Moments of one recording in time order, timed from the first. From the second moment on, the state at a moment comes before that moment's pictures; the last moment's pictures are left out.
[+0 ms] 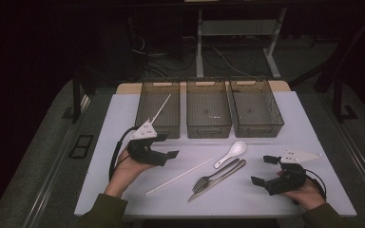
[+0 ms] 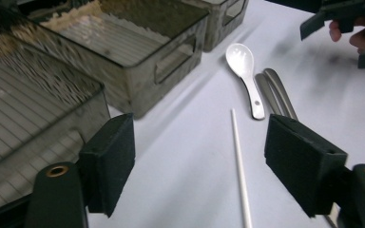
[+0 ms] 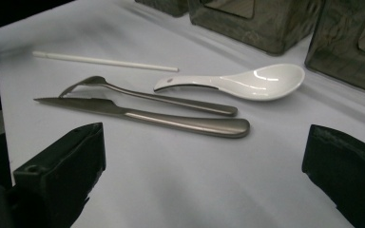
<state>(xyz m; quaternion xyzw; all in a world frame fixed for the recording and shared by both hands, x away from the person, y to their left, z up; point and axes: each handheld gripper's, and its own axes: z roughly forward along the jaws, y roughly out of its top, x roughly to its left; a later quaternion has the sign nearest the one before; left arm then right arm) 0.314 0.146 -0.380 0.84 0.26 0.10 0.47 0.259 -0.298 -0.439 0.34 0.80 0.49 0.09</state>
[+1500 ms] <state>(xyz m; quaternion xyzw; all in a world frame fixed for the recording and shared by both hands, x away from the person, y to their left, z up) 0.277 0.142 -0.430 0.88 0.24 0.08 0.41 0.256 -0.294 -0.437 0.34 0.80 0.49 0.09</state>
